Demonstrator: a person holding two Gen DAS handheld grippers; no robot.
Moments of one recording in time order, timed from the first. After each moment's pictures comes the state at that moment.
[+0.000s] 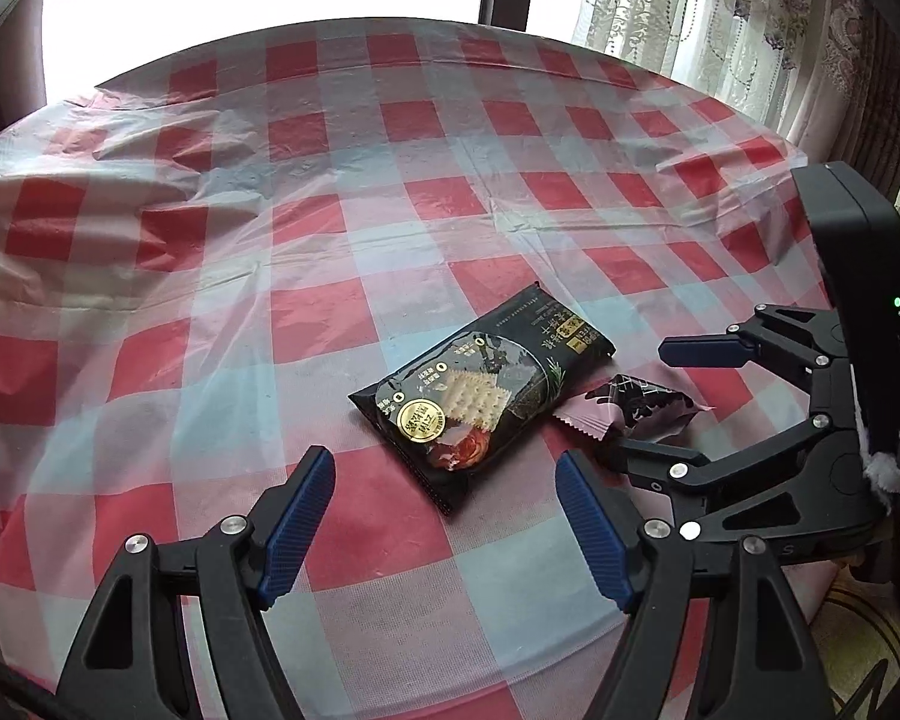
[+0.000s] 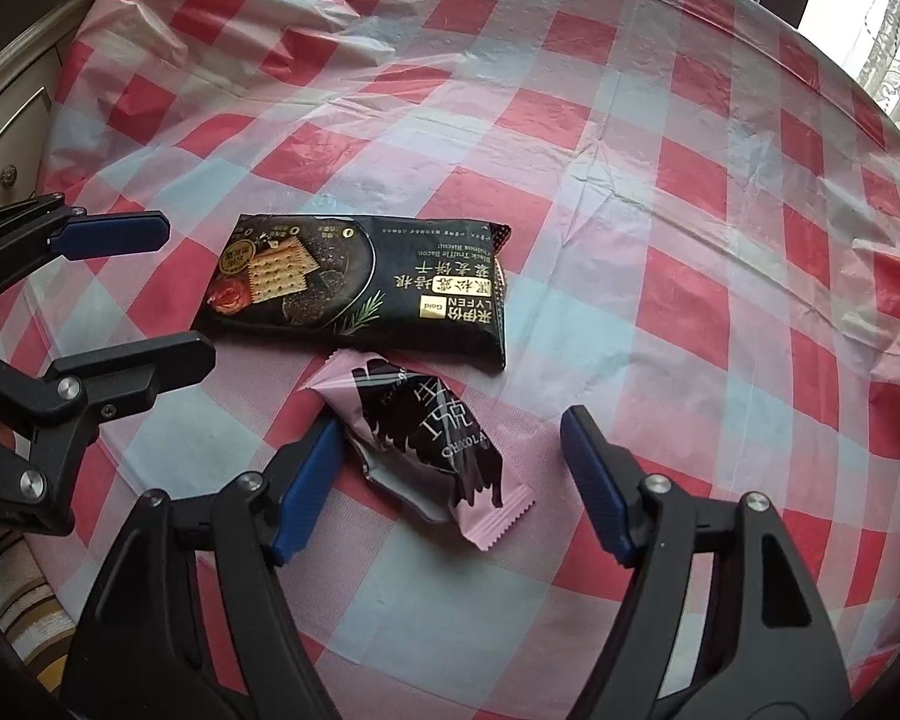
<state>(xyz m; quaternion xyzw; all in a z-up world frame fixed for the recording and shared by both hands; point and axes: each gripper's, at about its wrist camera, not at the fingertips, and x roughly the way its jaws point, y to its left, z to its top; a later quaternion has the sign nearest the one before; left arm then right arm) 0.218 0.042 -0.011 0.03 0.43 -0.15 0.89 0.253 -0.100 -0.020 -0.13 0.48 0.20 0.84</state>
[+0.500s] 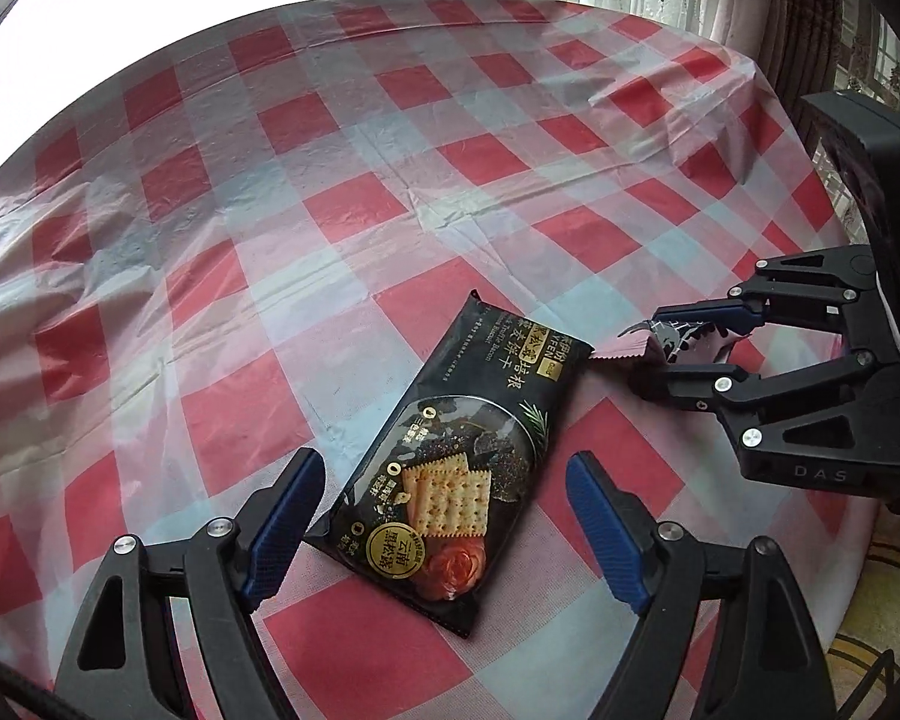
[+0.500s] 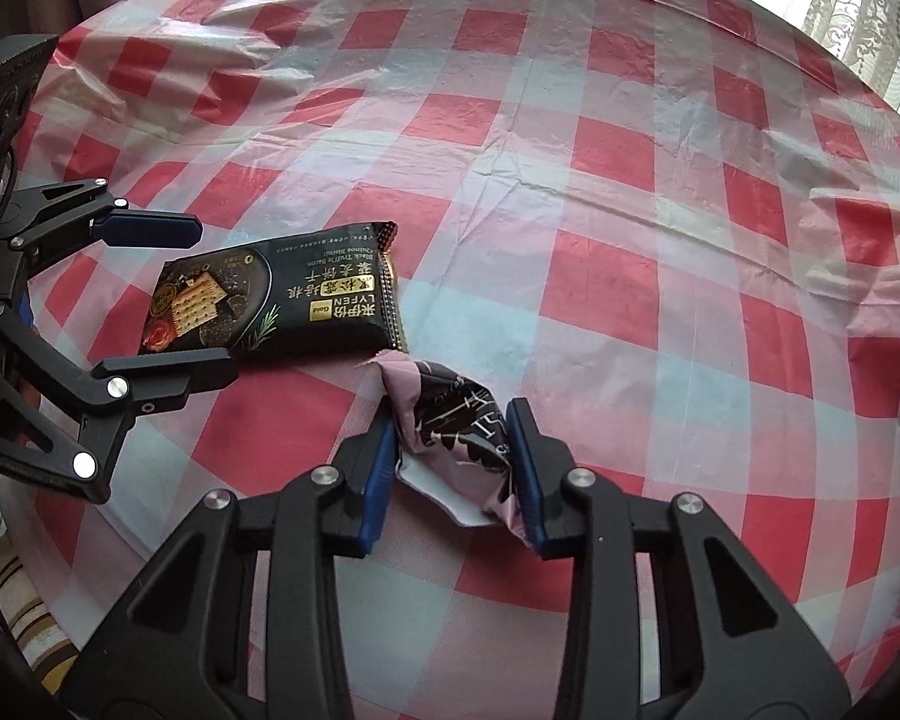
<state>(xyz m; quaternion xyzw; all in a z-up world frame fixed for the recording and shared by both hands) 0.271 0.010 -0.023 0.13 0.45 -0.23 0.85 0.268 -0.139 -0.018 -0.09 0.48 0.15 0.86</state>
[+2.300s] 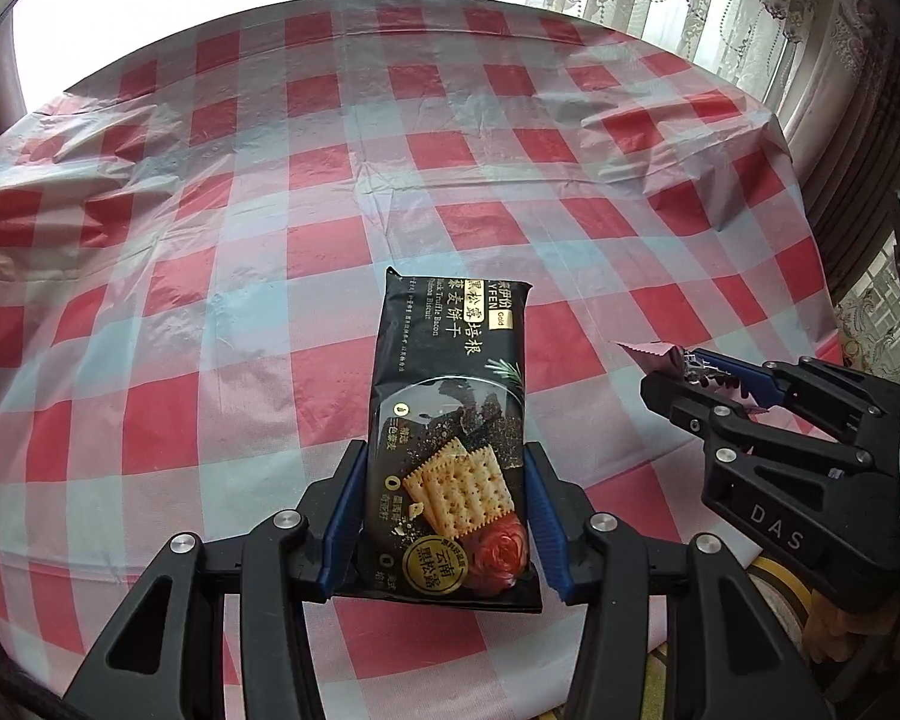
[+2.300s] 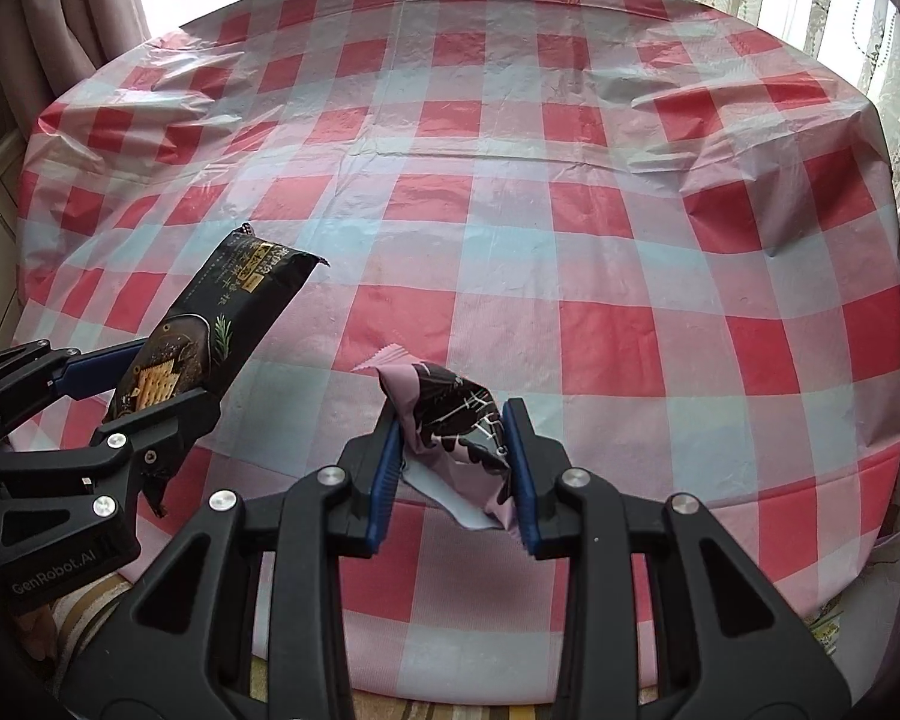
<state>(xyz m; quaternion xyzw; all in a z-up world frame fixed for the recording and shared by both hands) 0.173 -0.077 0.012 0.01 0.48 -0.12 0.87 0.173 -0.229 0.017 -0.03 0.47 0.08 0.88</state>
